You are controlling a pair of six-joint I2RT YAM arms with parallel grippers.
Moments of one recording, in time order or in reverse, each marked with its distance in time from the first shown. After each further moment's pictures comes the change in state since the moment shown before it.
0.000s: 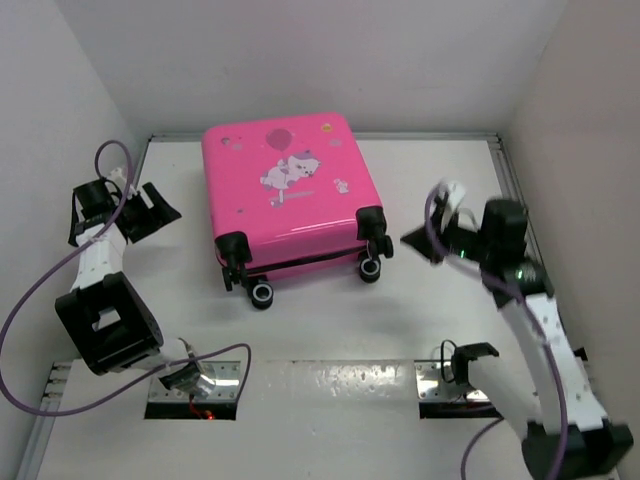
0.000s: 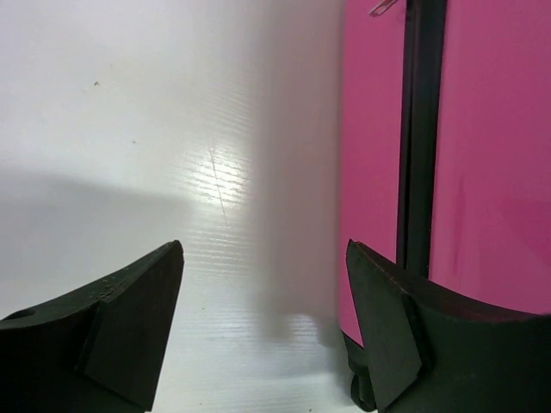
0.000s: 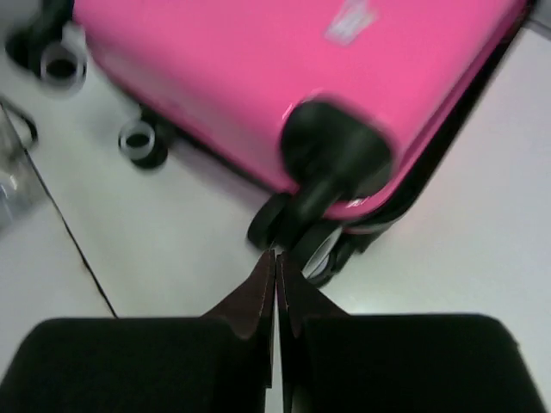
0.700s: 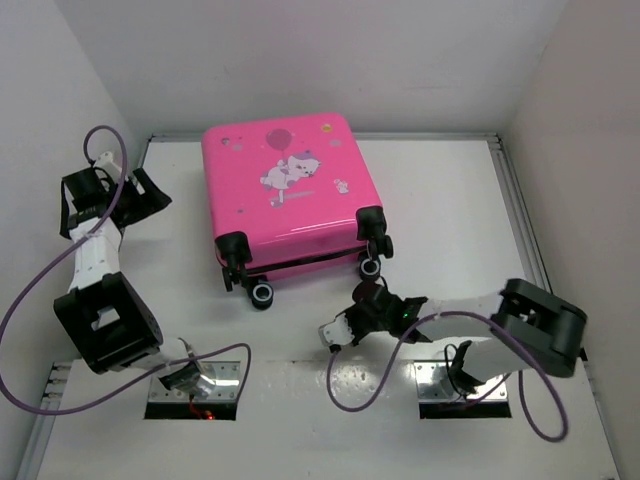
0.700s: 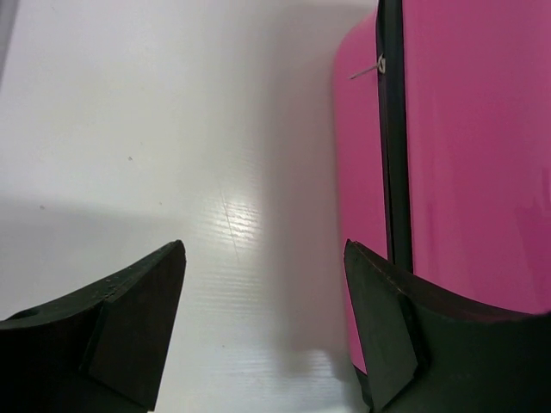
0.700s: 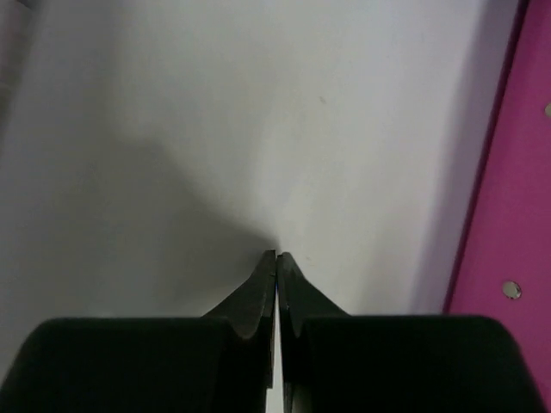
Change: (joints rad) left arm 0.013 0.005 0.074 0.048 -0.005 0.026; right arm 0.937 0.392 -0.617 0.658 0.496 -0.887
